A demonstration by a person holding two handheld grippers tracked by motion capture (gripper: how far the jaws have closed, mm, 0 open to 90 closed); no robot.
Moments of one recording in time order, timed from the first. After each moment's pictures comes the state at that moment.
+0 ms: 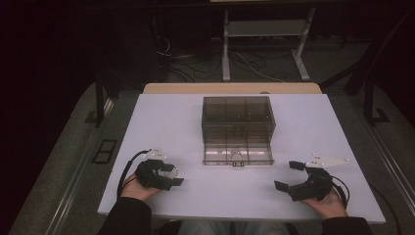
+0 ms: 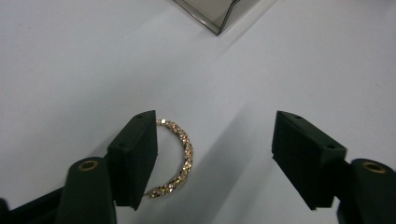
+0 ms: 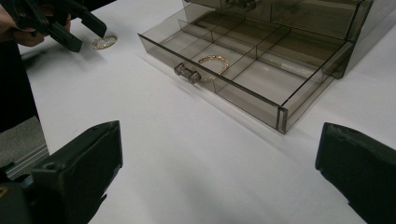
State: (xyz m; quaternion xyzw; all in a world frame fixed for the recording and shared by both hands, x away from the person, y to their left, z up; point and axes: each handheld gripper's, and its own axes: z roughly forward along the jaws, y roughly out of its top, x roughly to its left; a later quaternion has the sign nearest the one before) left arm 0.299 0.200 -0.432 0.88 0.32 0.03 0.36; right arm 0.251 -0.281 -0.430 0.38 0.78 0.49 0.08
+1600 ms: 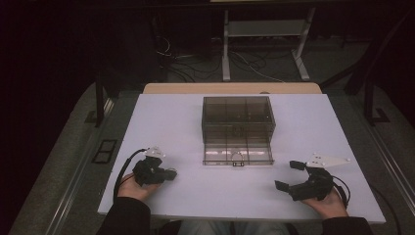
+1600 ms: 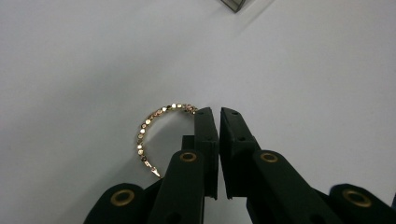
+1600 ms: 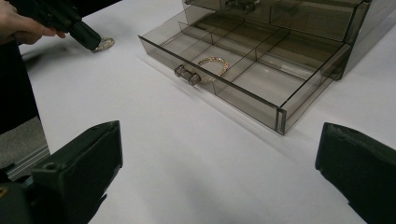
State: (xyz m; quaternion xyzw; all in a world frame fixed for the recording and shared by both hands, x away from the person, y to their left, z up) left arm 0.305 0.207 -0.430 0.88 0.34 0.01 0.33; right arm 0.251 -0.282 -0.429 0.37 0.78 0.49 0.08
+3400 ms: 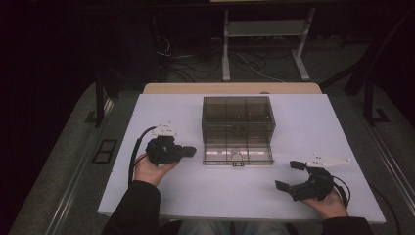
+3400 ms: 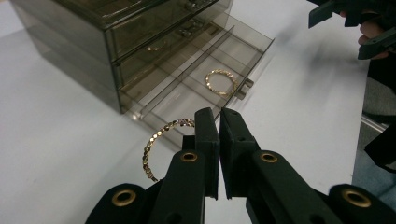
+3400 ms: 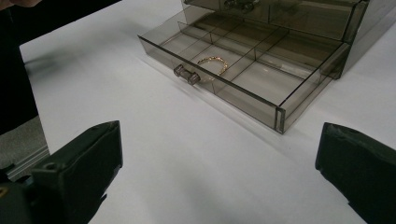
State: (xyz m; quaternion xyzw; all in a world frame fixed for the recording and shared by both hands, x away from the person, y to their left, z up) left arm 0.327 0.153 -0.366 0.85 0.27 0.04 0.44; right arm 0.251 -0.283 -0.429 0.38 0.78 0.49 0.08
